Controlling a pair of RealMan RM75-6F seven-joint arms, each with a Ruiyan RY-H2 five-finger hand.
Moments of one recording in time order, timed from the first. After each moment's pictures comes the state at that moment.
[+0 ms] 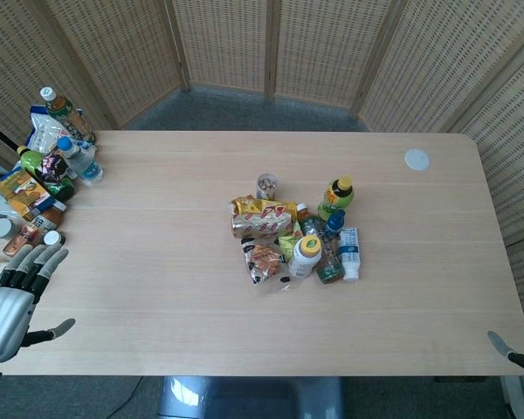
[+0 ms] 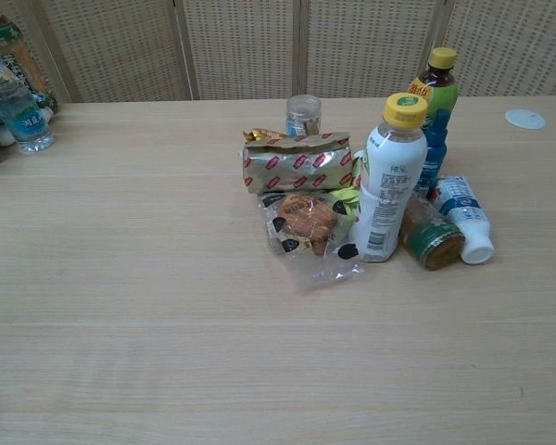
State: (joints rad) left arm -0.08 -0.93 0.03 -1.97 1.68 1.50 0.13; right arm -0.13 -0.97 0.07 -1.78 -1.61 1.75 0.05
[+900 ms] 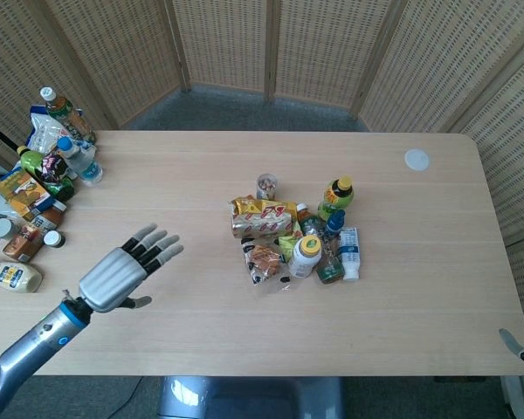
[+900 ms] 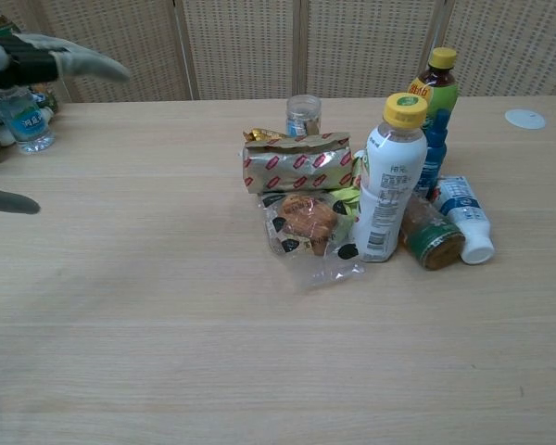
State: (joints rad) left arm -0.51 -1.13 -0.07 -1.69 1.83 1.09 0.07; right arm -0.14 -0.94 0.08 -1.80 -1.60 1.78 0.10
